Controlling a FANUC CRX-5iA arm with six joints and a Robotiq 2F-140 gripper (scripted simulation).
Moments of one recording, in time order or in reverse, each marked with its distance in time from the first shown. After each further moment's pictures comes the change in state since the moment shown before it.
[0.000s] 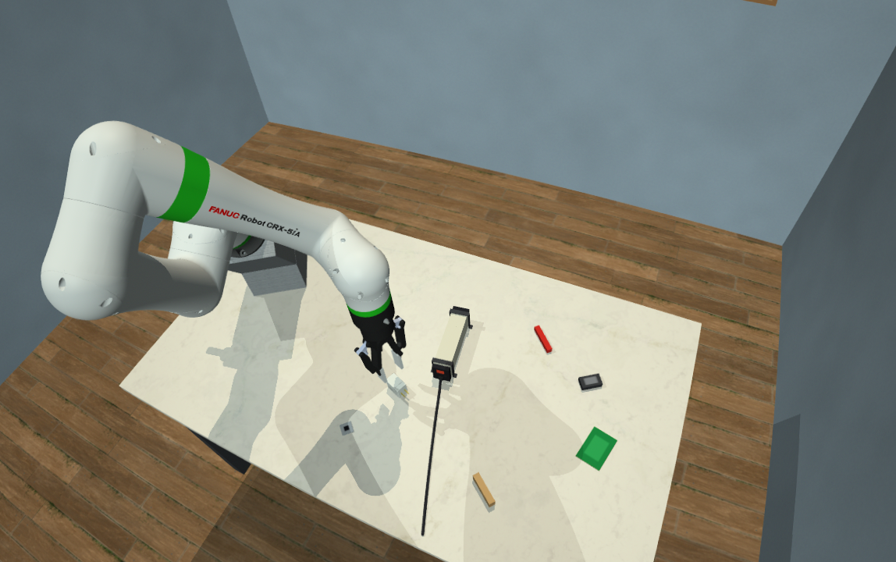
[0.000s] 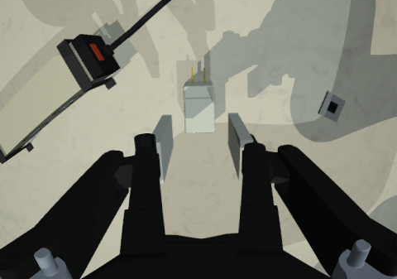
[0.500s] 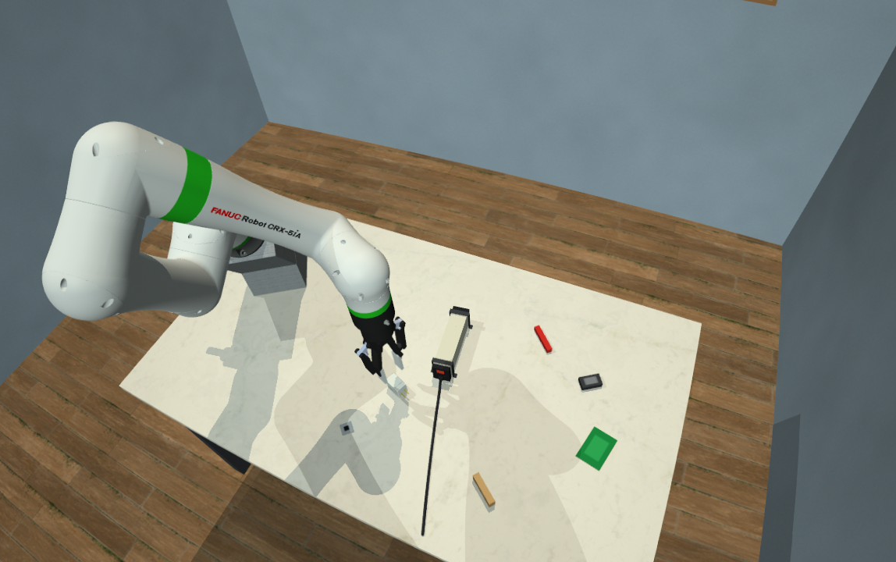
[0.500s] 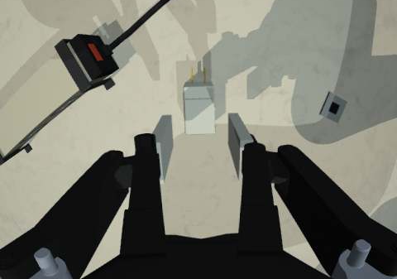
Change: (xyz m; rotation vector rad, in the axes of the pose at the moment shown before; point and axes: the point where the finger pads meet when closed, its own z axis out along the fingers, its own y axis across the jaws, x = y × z) arm 0.000 0.000 0.004 0.000 0.000 0.000
